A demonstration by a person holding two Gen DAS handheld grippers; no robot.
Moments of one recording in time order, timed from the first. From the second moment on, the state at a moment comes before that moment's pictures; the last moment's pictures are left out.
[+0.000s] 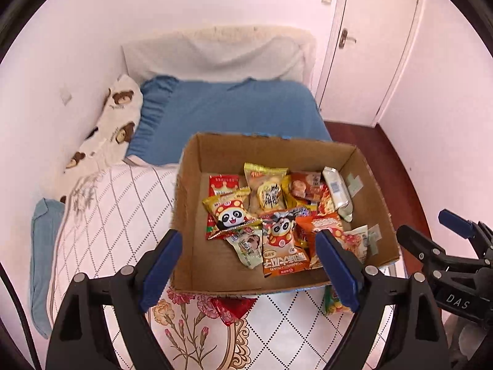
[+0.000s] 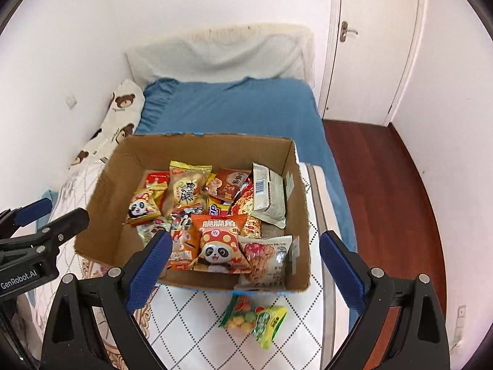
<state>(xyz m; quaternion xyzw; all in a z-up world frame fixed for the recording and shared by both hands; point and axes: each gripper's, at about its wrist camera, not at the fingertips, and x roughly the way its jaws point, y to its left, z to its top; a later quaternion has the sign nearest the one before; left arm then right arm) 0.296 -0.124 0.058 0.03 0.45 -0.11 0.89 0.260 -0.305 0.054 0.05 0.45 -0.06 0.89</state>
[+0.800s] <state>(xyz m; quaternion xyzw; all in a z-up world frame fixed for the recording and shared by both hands) 0.226 -0.110 0.078 0.03 0.39 -0.07 0.92 0.171 -0.294 0.087 0.10 0.41 -0.05 0.91</state>
